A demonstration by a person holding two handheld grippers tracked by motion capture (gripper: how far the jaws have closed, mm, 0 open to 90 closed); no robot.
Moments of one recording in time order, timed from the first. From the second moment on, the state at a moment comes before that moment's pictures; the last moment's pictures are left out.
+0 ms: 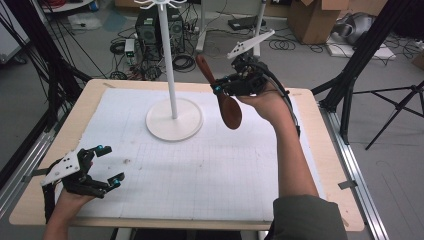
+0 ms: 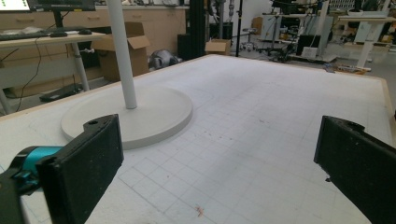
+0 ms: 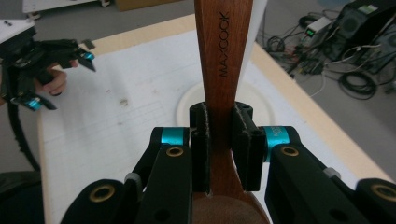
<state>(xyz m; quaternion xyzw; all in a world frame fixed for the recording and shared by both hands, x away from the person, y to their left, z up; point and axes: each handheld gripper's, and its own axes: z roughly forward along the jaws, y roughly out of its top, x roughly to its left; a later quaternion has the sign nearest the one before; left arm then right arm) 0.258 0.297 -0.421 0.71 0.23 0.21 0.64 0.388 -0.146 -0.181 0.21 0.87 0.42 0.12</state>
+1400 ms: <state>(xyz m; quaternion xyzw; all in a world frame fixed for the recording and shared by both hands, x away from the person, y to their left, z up) 0.256 0.303 -0.418 0.71 0.23 0.23 0.63 0.454 -0.106 -0.108 0.21 0.86 0.44 0.15</state>
